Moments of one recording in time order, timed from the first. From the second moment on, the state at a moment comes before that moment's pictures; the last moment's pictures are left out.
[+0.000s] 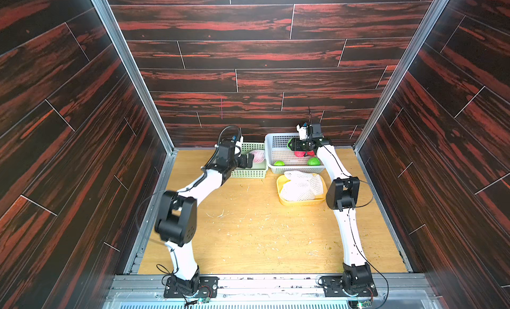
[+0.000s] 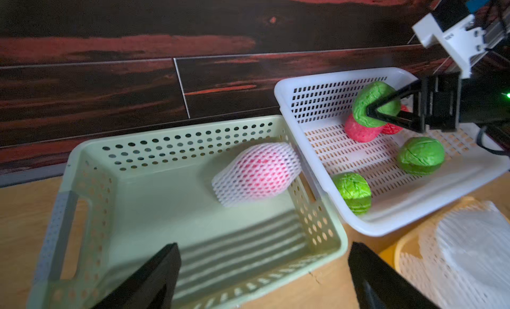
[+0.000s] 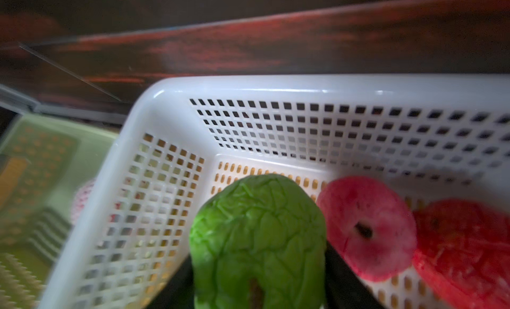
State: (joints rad) left arm -0.31 1.93 1.48 -0.03 0.11 -0.13; right arm 0.20 2.67 2.65 -0.70 -0.27 0.12
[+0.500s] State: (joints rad) left arm -0.27 2.43 2.18 -0.46 0.29 0.16; right arm 0.20 2.51 2.62 -0.76 -0.40 0.11
